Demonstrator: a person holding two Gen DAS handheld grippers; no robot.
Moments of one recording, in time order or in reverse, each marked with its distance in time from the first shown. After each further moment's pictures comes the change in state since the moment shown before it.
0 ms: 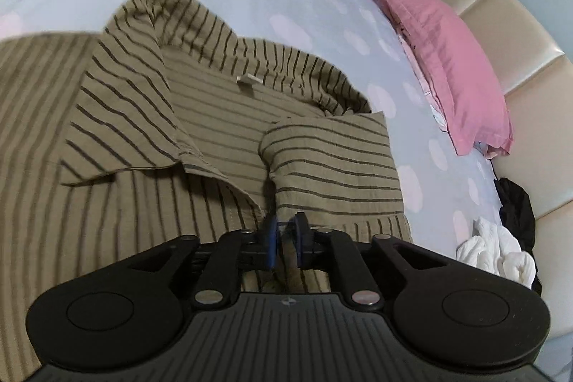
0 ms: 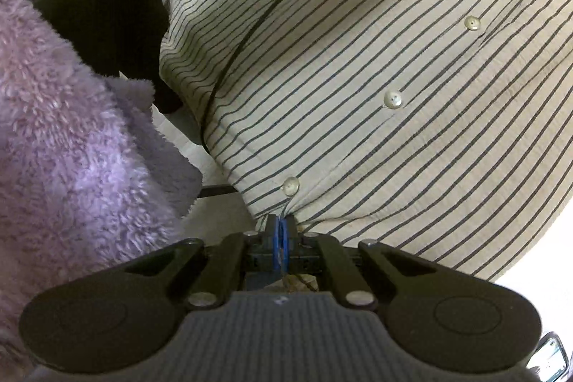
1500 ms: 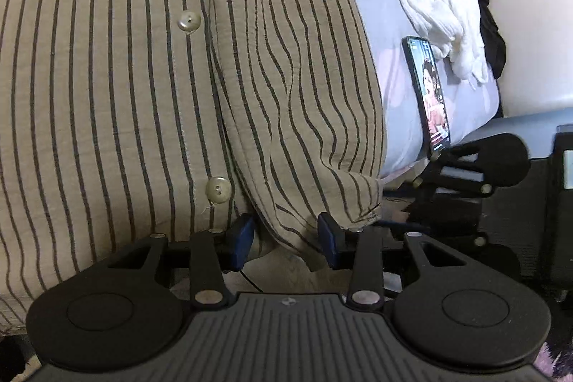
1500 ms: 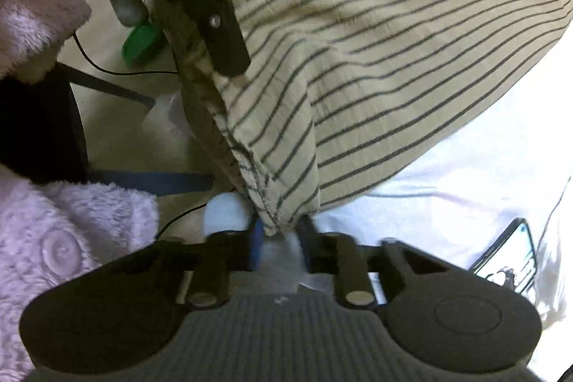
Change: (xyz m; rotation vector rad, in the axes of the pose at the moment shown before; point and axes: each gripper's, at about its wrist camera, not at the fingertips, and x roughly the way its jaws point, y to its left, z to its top) left arm -0.138 -0.072 -0.331 0.105 0.567 -0.083; right arm 0.037 0.021 -0.119 -0.157 0.117 -0.402
